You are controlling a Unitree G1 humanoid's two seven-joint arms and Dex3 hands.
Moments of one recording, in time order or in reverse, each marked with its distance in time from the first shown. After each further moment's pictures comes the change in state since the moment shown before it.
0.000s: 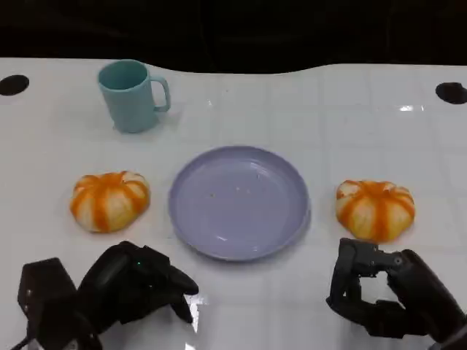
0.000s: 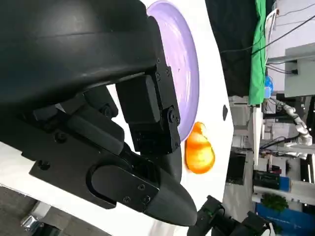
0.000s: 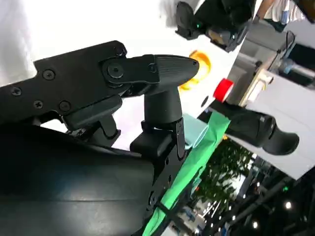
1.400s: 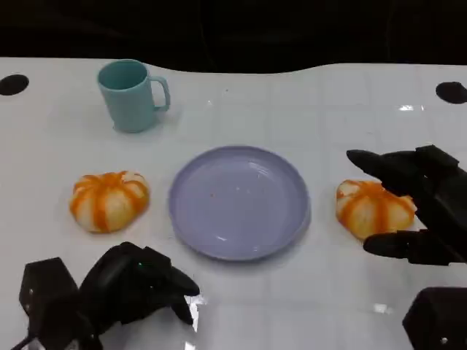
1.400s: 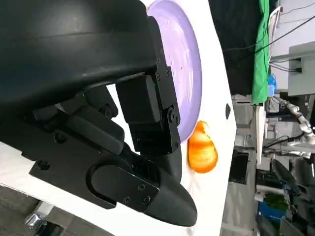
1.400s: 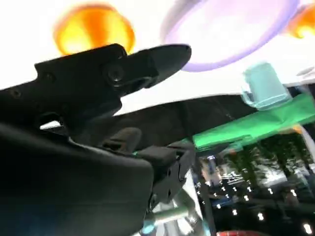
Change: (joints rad) left arm -0.001 0.001 -0.003 0.005 0.011 0.003 0.009; right arm -0.042 -0.211 -0.103 -0.478 -0.597 0.475 -0.207
